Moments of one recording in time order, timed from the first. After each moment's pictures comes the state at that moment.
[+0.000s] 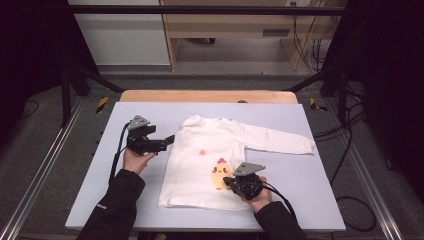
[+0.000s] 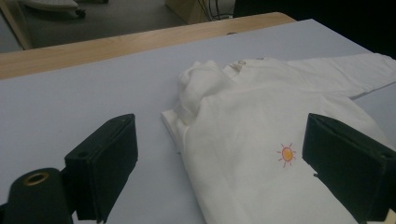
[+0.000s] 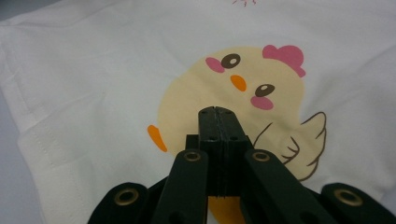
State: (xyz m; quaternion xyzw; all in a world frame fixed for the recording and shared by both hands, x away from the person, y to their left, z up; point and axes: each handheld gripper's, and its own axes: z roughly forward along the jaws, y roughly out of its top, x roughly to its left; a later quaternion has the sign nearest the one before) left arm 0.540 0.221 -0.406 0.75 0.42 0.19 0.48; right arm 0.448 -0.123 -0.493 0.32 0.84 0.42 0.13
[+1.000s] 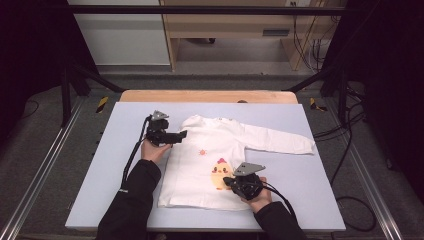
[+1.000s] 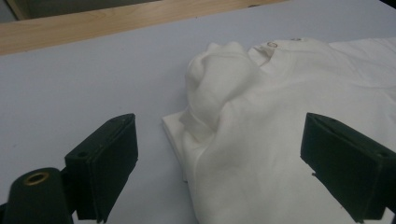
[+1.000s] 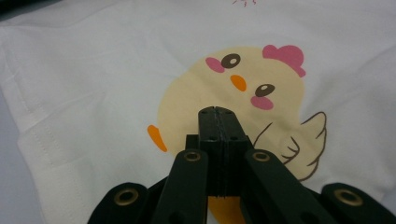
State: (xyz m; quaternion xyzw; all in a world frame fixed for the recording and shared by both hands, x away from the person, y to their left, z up) left arm 0.593 0.187 -0.444 0.76 0.44 0.18 0.43; right arm 0.448 -0.123 -0.493 0.32 0.84 0.42 0.13
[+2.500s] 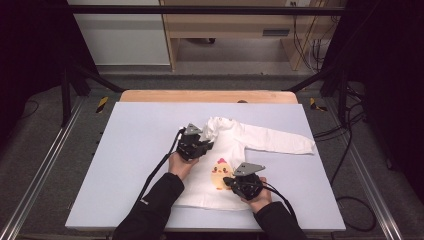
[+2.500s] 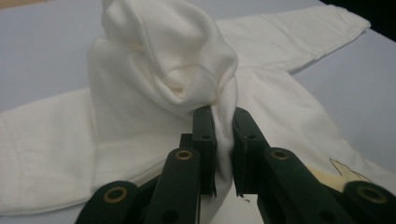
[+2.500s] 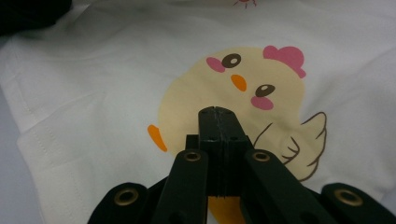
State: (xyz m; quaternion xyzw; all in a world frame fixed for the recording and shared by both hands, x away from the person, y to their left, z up) left arm 0.548 0.087 -0.456 0.81 0.37 0.11 0.45; right arm 0.448 -0.123 -0.493 0.32 0.84 0.42 0.14
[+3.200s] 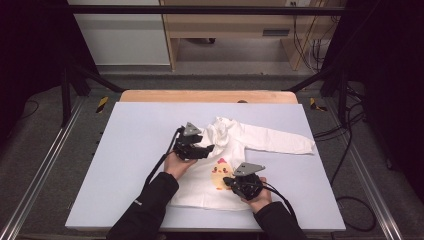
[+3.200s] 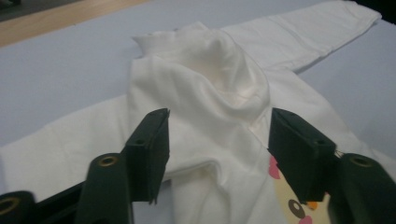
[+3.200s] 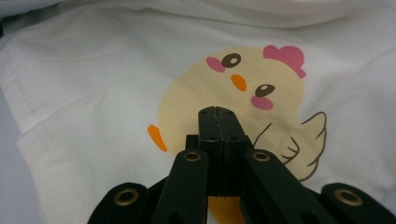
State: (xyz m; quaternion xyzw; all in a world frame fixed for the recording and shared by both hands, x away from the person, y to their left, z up) left arm 0.543 0.111 -0.427 0.80 0.36 0.17 0.44; right arm 0.448 -0.123 -0.493 0.32 0.84 0.42 0.14
